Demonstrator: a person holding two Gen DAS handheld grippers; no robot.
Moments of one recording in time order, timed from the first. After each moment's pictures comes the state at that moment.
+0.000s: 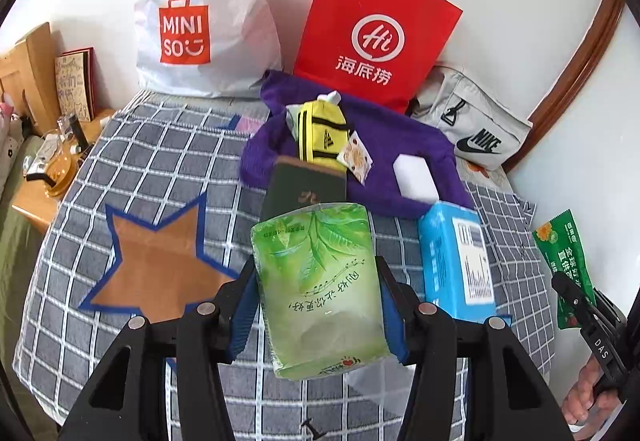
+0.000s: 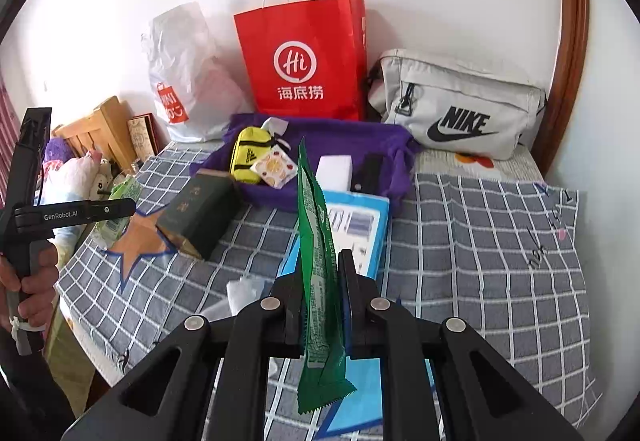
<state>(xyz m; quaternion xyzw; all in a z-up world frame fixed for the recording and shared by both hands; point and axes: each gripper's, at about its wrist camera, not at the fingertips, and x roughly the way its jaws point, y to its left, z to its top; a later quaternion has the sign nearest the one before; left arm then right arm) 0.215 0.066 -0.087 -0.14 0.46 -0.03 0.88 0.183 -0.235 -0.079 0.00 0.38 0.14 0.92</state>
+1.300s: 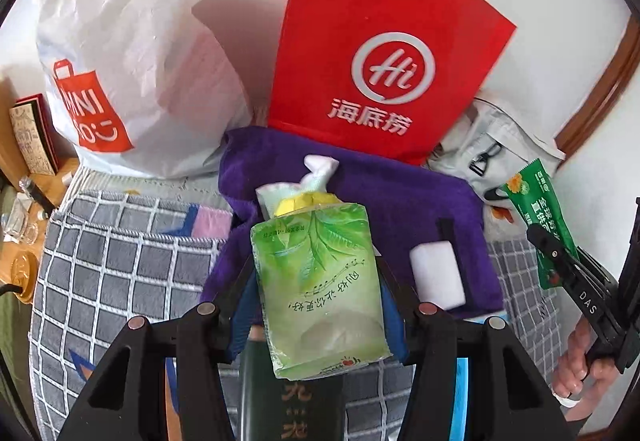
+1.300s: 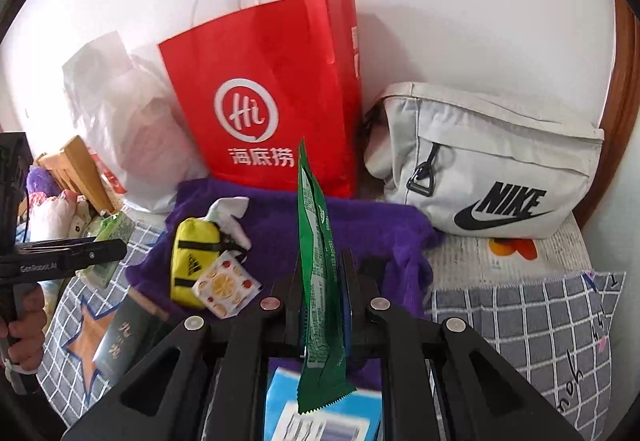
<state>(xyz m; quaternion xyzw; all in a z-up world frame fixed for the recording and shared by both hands) 0.386 0.059 -0.091 -0.11 0.48 -0.04 0.87 0.389 -0.216 -0.090 0.02 0.37 0.13 0.92</state>
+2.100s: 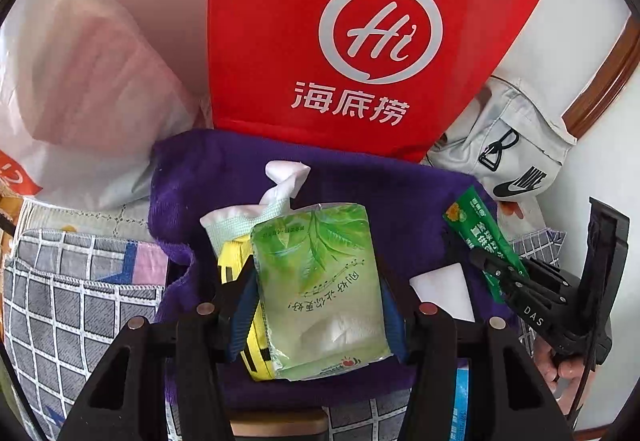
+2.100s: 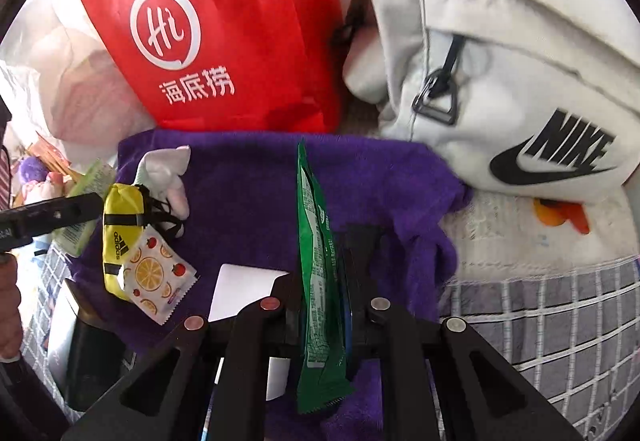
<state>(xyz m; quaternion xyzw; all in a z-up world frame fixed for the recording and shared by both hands) 0.451 0.028 -0.125 -0.09 0.51 -0.08 0.85 0.458 -0.226 -0.182 0.03 0.47 0.14 0.87</state>
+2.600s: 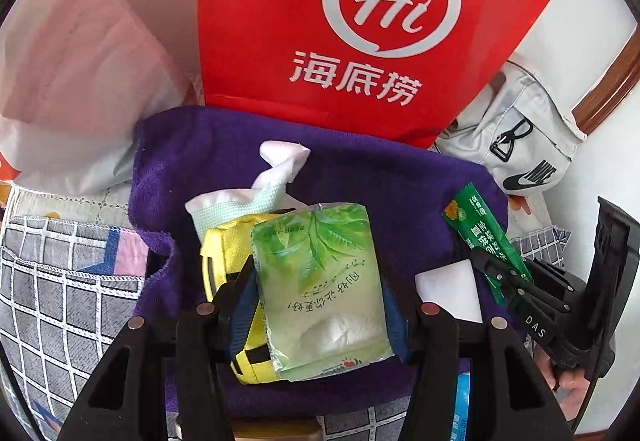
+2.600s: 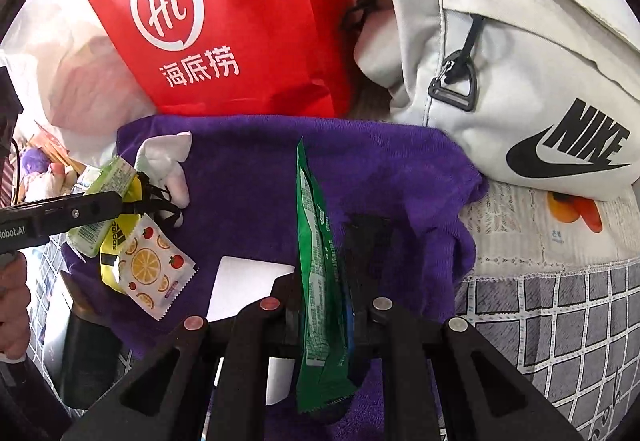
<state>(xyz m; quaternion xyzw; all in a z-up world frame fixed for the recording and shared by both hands) 0.457 0.019 -0.147 -0.10 0.53 -0.08 0.84 0.463 -0.214 -0.194 0.02 0.48 0.15 0.87</state>
